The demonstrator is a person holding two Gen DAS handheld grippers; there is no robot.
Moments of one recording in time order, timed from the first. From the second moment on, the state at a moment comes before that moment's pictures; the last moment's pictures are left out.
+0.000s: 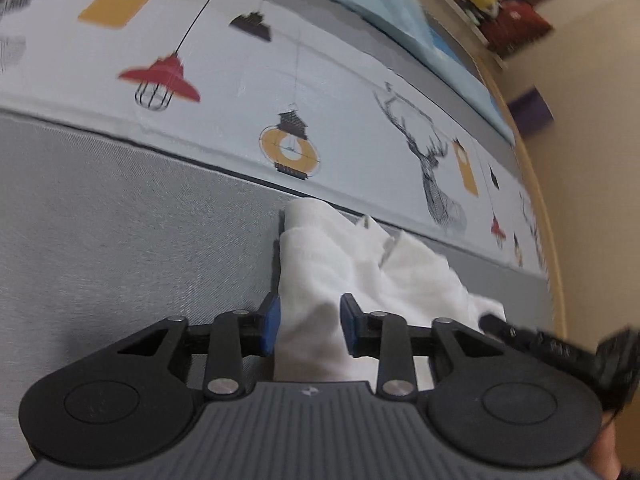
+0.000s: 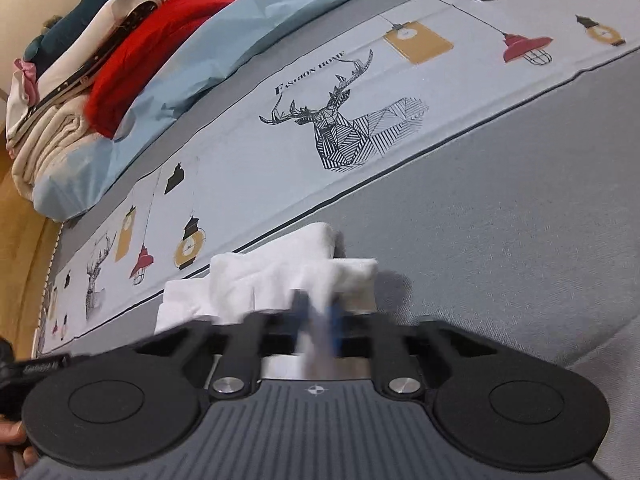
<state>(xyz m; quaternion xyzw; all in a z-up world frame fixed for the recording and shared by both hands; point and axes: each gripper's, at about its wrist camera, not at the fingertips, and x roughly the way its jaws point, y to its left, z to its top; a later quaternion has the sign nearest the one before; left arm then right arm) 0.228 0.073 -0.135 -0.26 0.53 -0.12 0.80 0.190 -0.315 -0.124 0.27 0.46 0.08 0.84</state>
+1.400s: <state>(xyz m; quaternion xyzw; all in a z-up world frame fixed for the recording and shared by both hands) 0.150 0.005 -0.141 0.04 0.59 -0.24 0.77 0.113 -0.301 -0.134 0.11 0.57 0.19 0.79</state>
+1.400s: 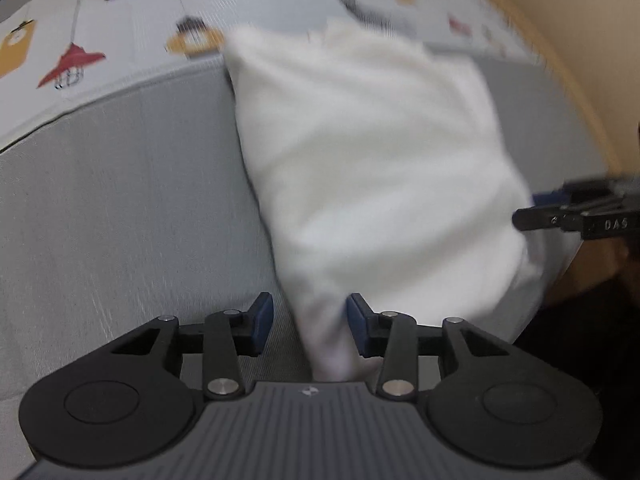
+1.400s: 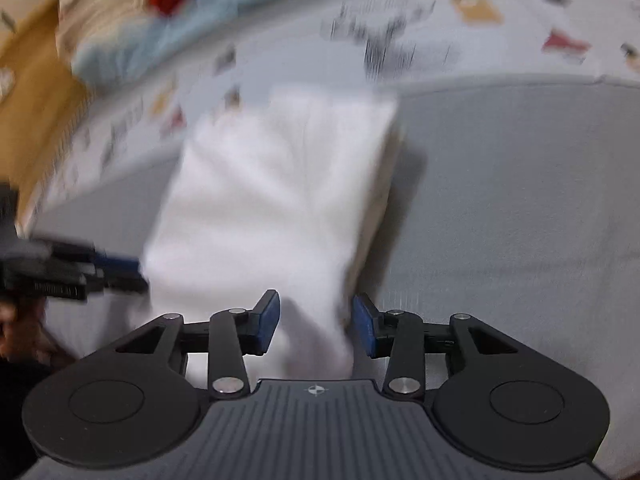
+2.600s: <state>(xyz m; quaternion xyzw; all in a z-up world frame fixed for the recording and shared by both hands) 0.157 -0.010 -0.123 -0.02 0.58 -0.19 0.79 0.127 -0.326 -0.107 0.11 0.48 0.14 0.86</state>
